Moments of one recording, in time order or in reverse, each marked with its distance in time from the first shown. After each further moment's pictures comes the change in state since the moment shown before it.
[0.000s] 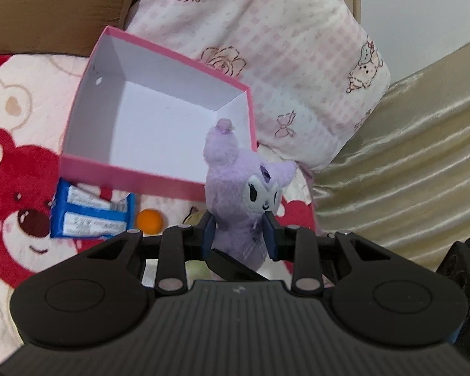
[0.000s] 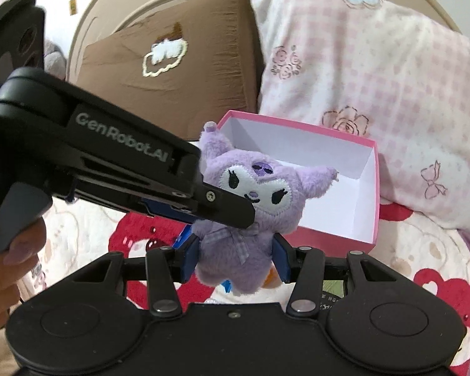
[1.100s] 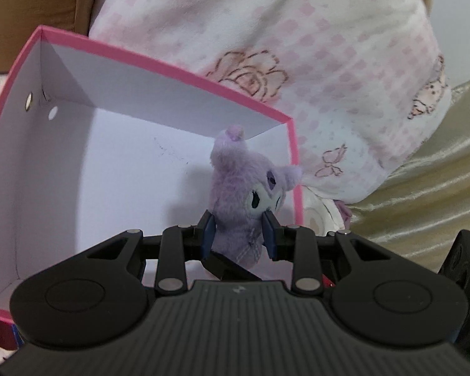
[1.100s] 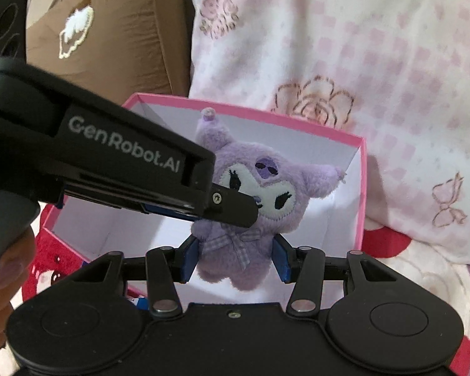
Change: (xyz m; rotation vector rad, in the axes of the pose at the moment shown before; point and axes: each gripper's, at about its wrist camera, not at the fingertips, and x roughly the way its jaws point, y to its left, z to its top) left arm 0.162 0.038 0.097 -0.024 0.061 0.048; right arm 0.151 -0.097 0.051 0.009 0.133 -0.052
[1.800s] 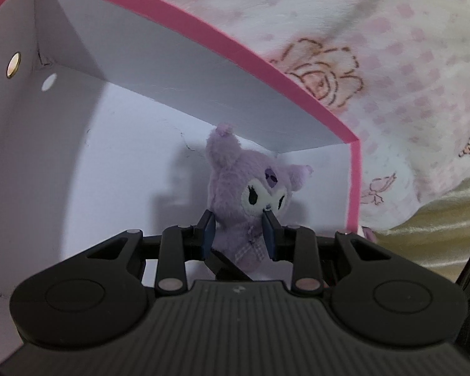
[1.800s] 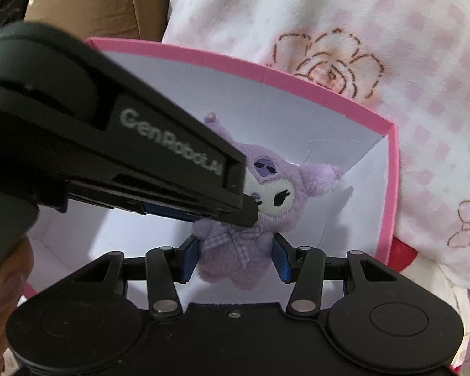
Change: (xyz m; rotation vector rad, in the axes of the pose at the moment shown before) left arm 0.063 0.034 0.020 -0.165 0.045 0.048; right arm 0.075 -0.005 0.022 -0.087 0.159 -0.078
